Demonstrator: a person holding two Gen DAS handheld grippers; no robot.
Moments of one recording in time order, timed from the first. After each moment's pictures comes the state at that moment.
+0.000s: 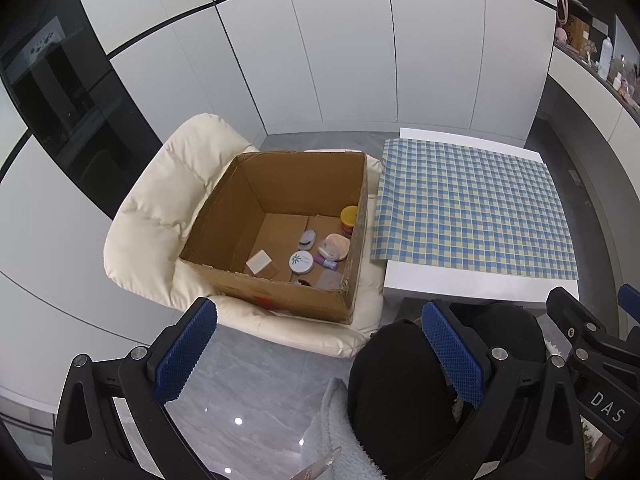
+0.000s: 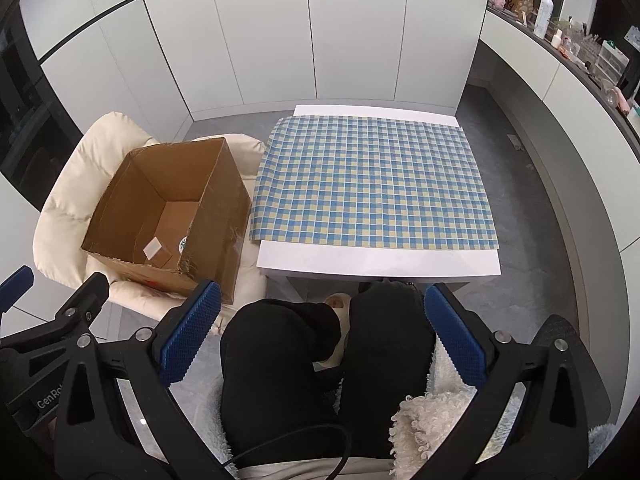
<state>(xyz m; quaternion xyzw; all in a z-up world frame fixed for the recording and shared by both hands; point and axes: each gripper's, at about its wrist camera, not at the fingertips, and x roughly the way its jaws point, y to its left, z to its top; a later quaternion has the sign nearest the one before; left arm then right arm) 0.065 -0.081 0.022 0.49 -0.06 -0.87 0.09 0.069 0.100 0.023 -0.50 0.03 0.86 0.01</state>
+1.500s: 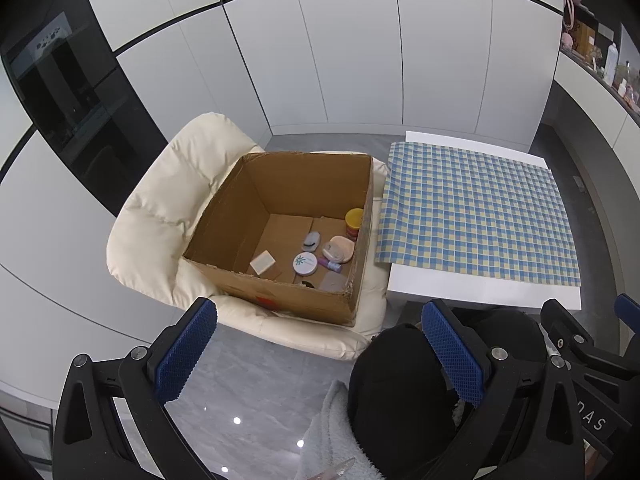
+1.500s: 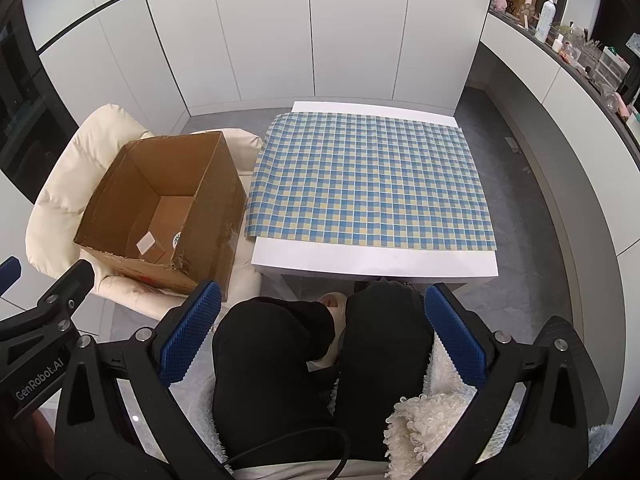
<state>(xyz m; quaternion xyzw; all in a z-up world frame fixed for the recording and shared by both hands) 0.066 -0.081 0.023 0.48 -0.06 -0.87 0.10 0.067 0.094 0.016 -0.50 0.02 0.86 0.01</state>
